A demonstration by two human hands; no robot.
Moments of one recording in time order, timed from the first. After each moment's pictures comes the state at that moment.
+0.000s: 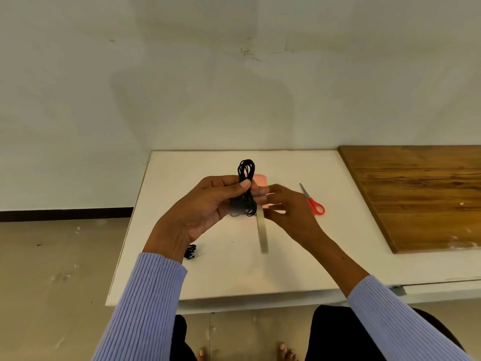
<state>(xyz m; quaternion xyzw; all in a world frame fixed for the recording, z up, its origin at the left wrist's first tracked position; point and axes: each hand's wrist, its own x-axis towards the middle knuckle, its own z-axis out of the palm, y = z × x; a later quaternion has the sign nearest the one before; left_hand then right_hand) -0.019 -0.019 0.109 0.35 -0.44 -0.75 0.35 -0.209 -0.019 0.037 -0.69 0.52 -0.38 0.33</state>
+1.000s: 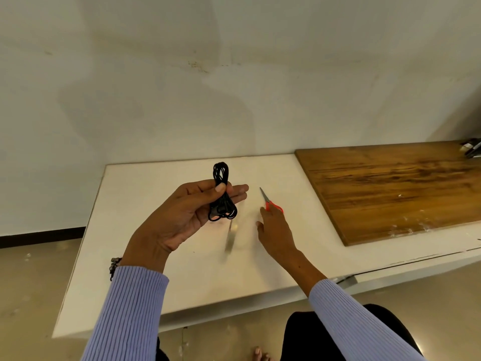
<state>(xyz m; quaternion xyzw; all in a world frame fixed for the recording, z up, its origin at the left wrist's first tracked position) -0.062 -0.014 0.118 0.29 -0.42 -0.78 0.37 -0.265 -0.011 -0.021 -0.63 0.75 -0.12 0.16</state>
